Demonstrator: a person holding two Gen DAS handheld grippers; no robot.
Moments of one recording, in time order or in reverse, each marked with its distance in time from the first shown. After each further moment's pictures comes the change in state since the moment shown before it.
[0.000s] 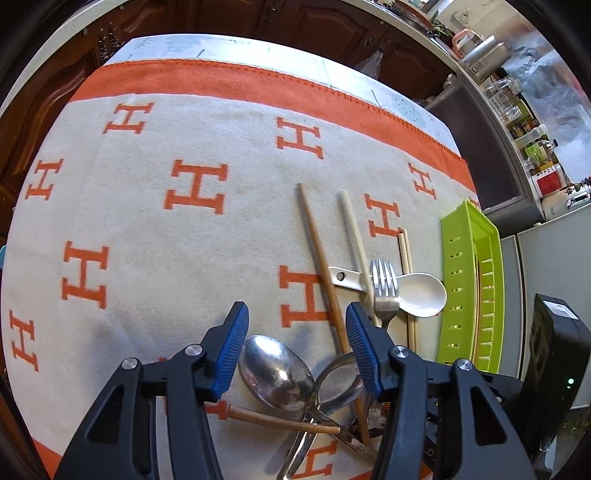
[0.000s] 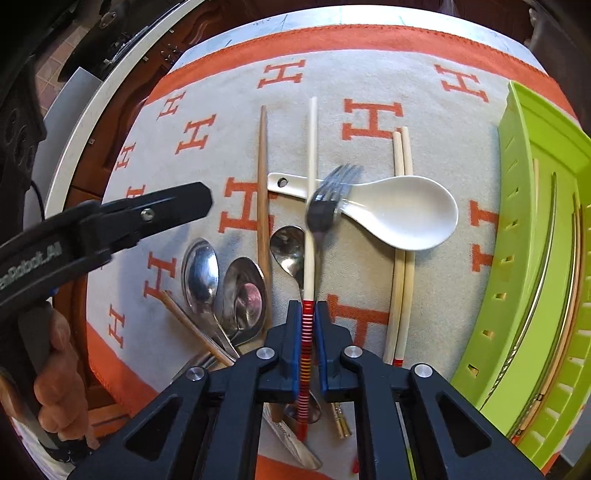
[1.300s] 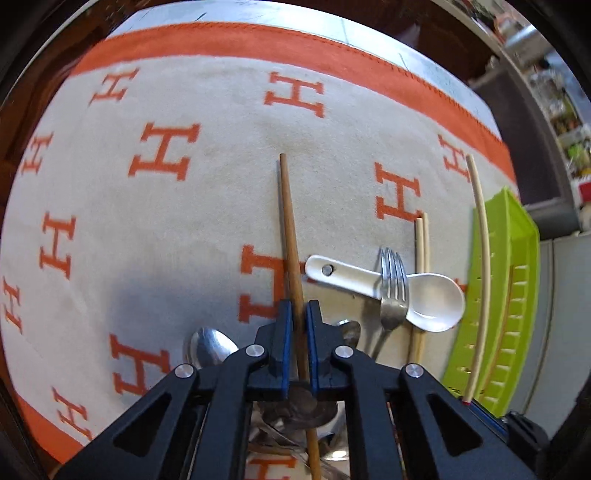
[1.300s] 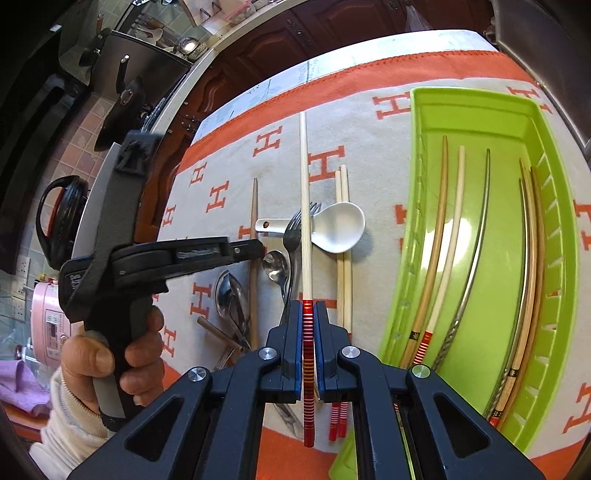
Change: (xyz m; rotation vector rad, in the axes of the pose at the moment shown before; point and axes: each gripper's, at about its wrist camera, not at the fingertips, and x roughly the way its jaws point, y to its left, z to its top) left arm 0.040 -0.046 0.005 -0.115 0.104 0.129; right arm -0.075 -0.082 -0.041 0.130 -0.173 0.244
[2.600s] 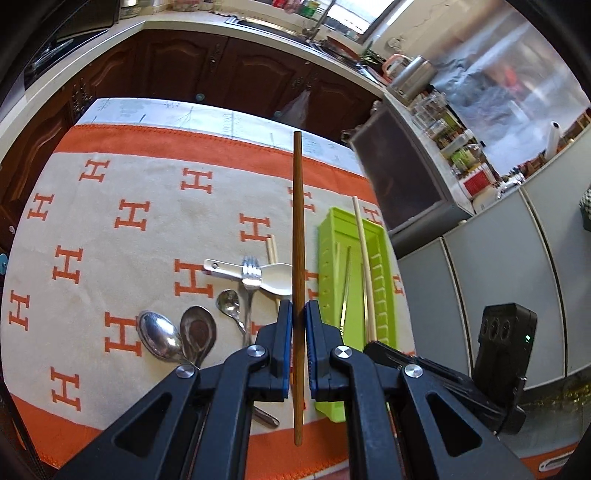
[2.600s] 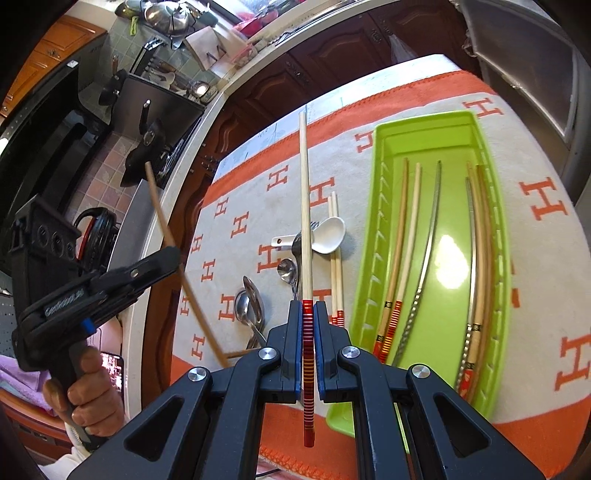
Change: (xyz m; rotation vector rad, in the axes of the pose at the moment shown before) left arm -0.152 -0.023 -0.081 0.202 -0.269 -0.307; right arm -0.089 -0.023 -0.044 0.062 -0.160 0.078
